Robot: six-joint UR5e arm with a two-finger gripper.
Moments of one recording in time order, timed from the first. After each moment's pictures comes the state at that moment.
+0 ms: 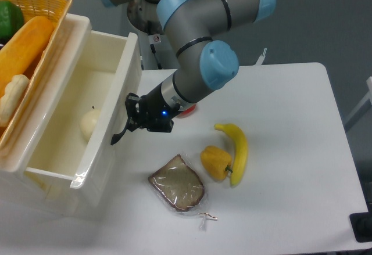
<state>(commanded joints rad) 2.41 -1.83 -1.57 -1.58 0.98 0.81</state>
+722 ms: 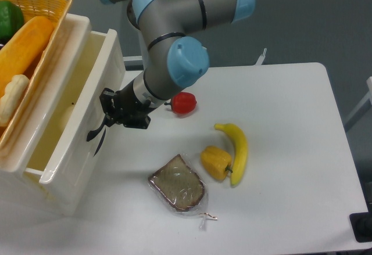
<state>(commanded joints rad) 2.33 -1.82 -1.58 -1.58 0.98 0.76</state>
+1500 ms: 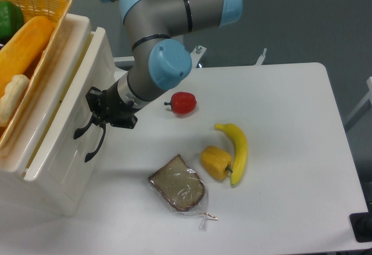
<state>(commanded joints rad) 2.29 -1.82 -1.58 -1.57 1.00 0.75</state>
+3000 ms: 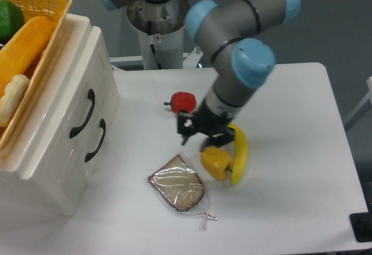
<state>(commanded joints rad) 2.62 -1.96 -1.50 -1.27 1.28 0.83</state>
